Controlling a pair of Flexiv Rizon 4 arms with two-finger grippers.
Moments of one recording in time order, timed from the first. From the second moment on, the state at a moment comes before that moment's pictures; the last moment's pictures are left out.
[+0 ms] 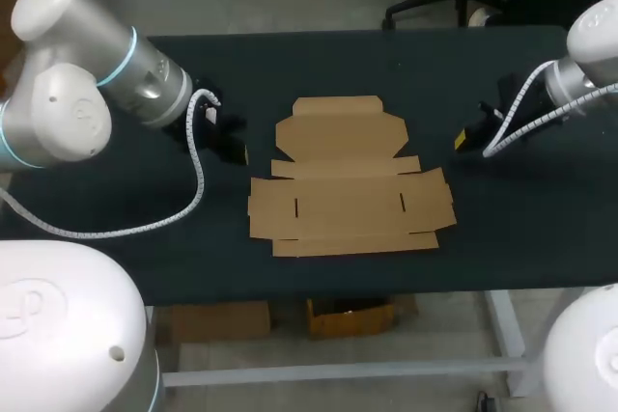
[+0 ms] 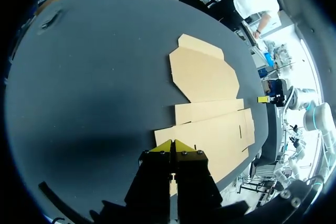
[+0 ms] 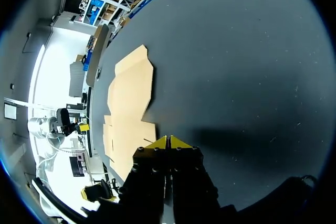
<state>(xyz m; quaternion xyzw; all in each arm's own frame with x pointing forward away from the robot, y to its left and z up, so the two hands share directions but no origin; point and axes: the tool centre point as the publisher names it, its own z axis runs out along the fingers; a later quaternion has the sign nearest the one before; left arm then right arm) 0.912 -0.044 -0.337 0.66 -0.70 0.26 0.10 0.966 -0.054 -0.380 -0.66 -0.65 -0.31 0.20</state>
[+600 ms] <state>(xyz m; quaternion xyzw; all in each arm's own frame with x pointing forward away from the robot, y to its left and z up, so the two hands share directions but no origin) 0.920 -0.050 -0.347 0.64 -0.70 0.28 0.11 0.987 -0.025 -0.390 -0.60 -0.70 -0.32 0.21</state>
